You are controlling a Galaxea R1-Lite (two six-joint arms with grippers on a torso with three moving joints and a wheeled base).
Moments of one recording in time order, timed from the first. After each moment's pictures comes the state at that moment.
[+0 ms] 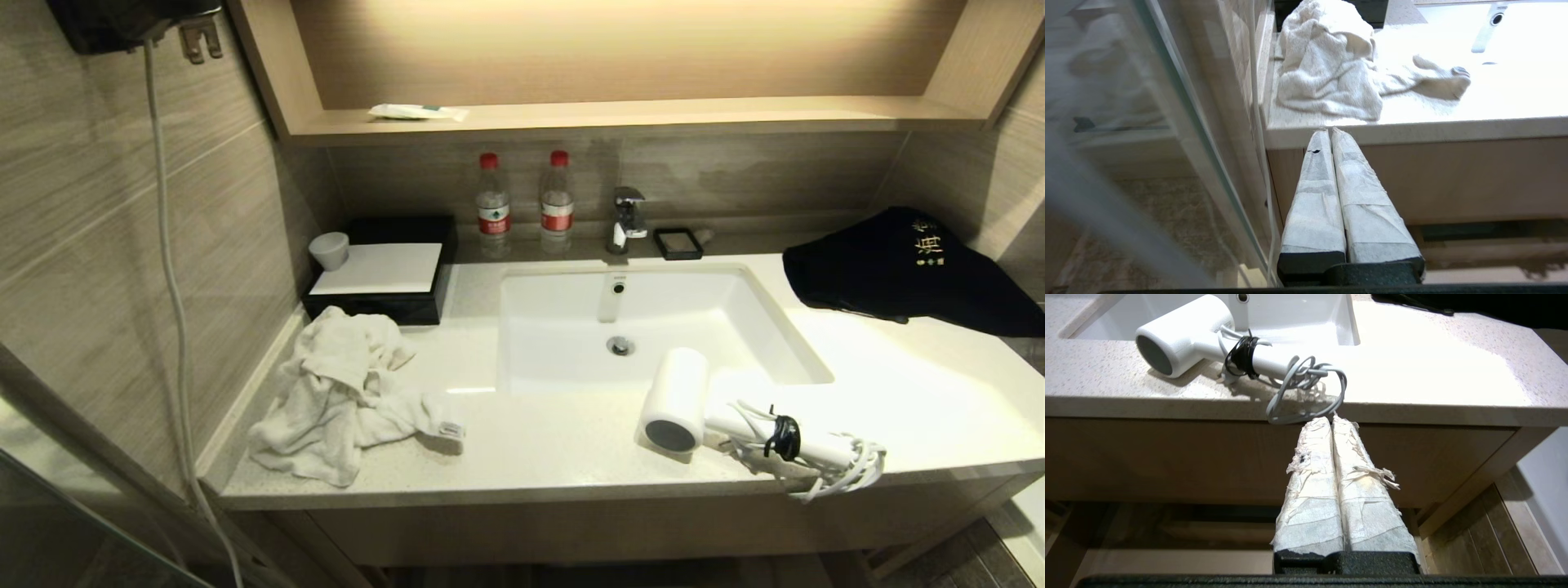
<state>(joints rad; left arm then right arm) 0.00 0.00 0.00 0.00 0.00 0.00 0.00 0.02 0.00 0.01 0.01 -0.07</state>
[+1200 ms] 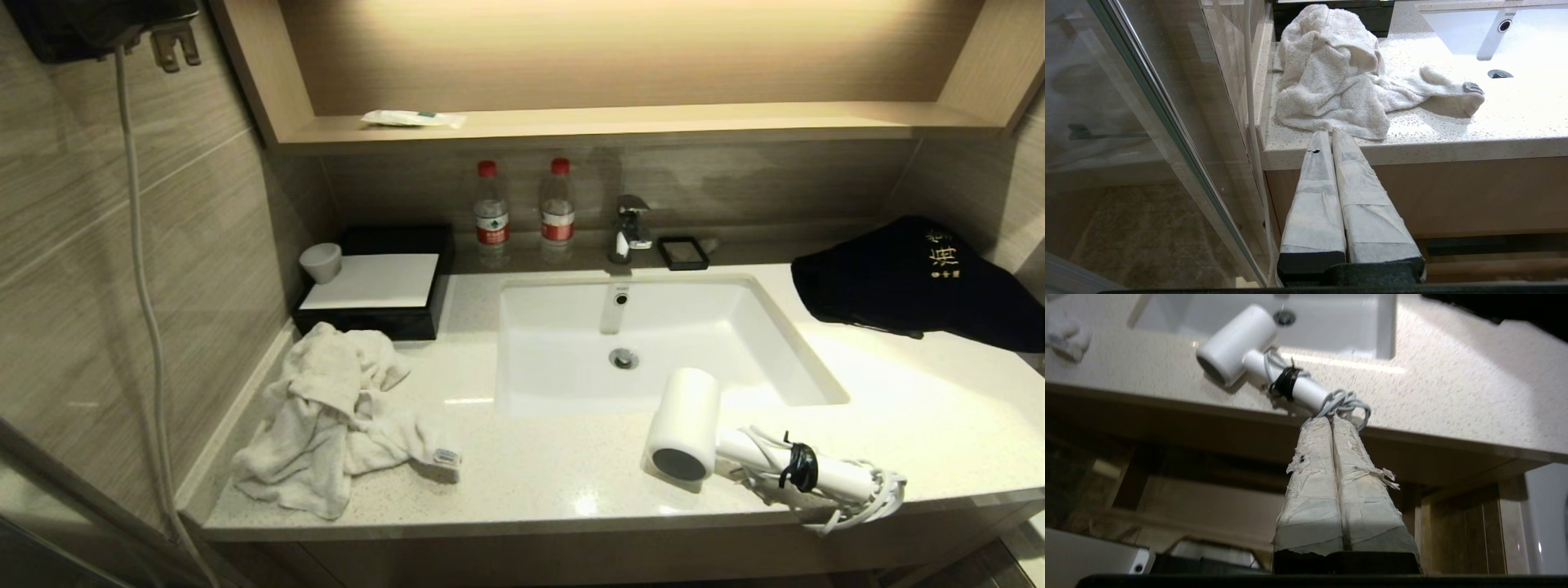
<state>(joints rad) 0.00 0.00 0.00 0.00 0.00 0.00 0.09 0.53 -0.78 0.59 0.07 -0.08</state>
